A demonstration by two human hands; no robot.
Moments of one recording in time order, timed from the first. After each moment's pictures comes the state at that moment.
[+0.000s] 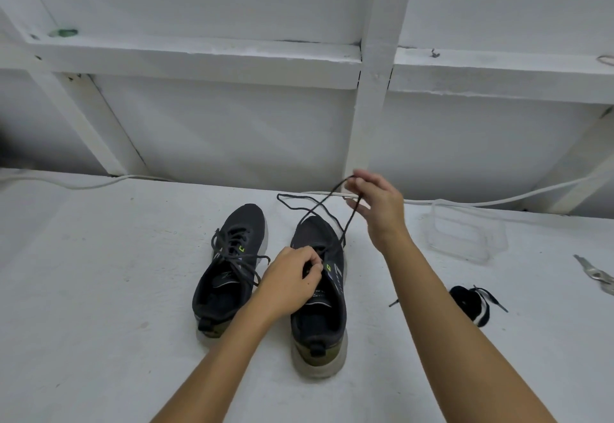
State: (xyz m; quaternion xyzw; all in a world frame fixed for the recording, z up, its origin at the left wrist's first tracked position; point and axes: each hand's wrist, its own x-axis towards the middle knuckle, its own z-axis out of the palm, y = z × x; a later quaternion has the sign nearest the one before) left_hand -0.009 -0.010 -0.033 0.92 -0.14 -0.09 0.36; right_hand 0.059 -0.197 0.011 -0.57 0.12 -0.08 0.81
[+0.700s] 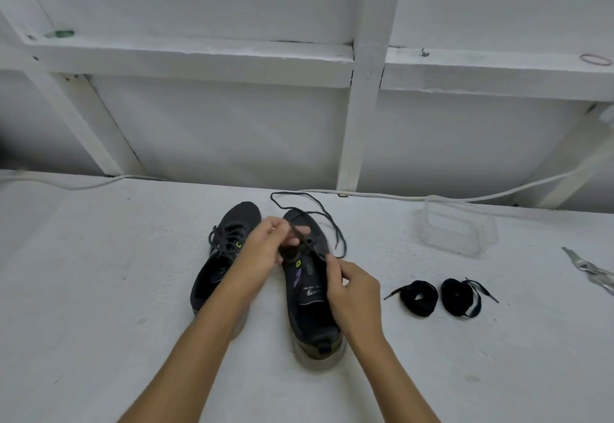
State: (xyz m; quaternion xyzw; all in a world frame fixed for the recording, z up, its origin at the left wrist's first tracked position) left_hand -0.002 0.003 0.003 0.68 0.02 -0.12 0.72; right_hand -0.070 -0.144 -0.038 -0.83 0.14 -0.09 0.54
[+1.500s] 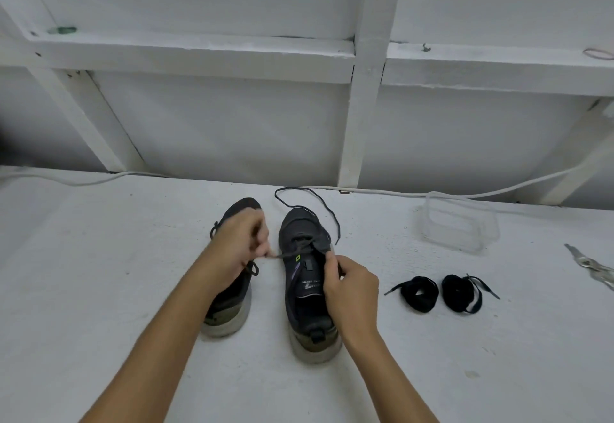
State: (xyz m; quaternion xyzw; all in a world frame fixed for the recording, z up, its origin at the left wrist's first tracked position) left_hand -0.004 0.033 0.031 0.67 0.08 -0.11 0.73; right_hand -0.065 -0.136 -0.049 -0.84 0.17 -0.11 0.50
